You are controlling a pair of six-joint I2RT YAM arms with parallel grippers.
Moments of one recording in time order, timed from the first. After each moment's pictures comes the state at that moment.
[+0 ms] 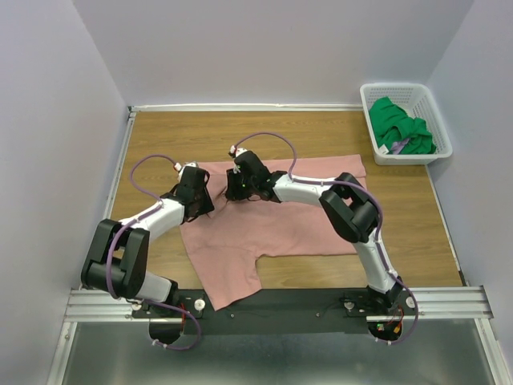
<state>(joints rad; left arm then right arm) -0.29 1.42 0.67 -0.17 -0.12 -0.57 0.85 2.21 1.53 -0.01 -0.08 0.45</state>
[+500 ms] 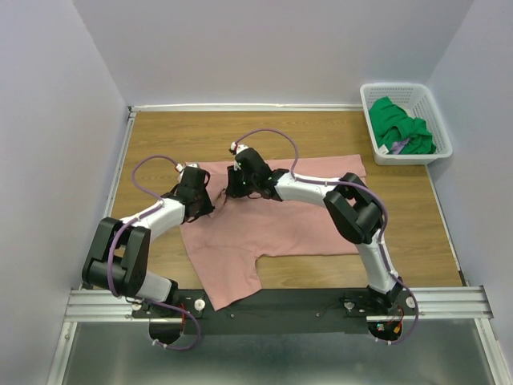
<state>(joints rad) -0.29 1.44 0.67 -0.17 -0.08 -0.58 0.85 2.18 1.53 -0.03 -0.07 0.44</state>
